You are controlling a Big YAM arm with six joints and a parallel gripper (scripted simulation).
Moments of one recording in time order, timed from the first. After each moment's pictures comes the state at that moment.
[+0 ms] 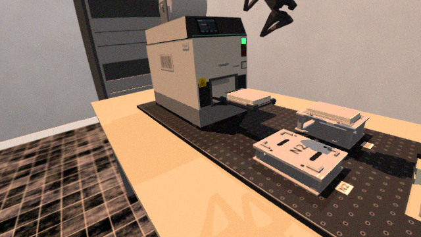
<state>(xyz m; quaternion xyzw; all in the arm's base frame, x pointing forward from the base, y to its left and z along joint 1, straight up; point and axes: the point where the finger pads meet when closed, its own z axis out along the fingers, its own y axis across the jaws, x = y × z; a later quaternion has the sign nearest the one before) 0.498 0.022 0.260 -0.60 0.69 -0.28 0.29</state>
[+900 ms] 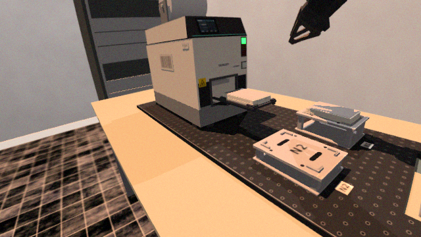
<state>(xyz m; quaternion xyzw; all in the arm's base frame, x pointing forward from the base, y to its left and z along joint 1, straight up) 0.440 -0.074 0.214 -0.27 0.87 -0.15 0.38</state>
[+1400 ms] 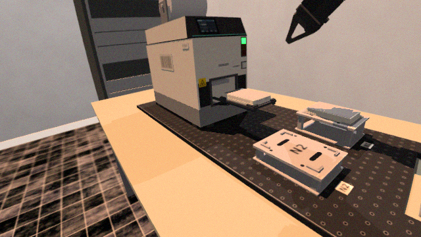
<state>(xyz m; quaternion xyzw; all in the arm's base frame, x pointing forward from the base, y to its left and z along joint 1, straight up) 0.442 -0.059 0.208 -0.09 0.91 -0.06 0.40</state>
